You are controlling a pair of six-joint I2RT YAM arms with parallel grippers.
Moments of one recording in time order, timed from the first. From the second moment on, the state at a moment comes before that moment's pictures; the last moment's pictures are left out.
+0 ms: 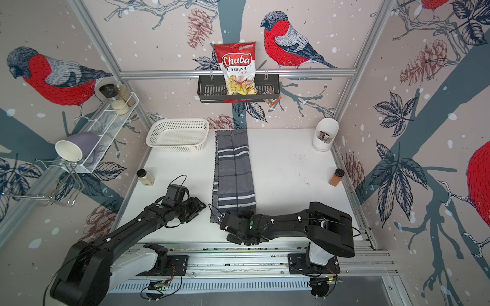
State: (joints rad) left arm -0.32 1.10 0.41 -0.35 0.32 -0.96; right arm 1.36 1.60 0.79 -0.29 0.38 -0.08
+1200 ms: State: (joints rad) left arm -0.29 1.04 0.46 -0.34 0.21 -0.86; right arm 1.04 1.94 1.40 -0.83 -0.39 -0.22
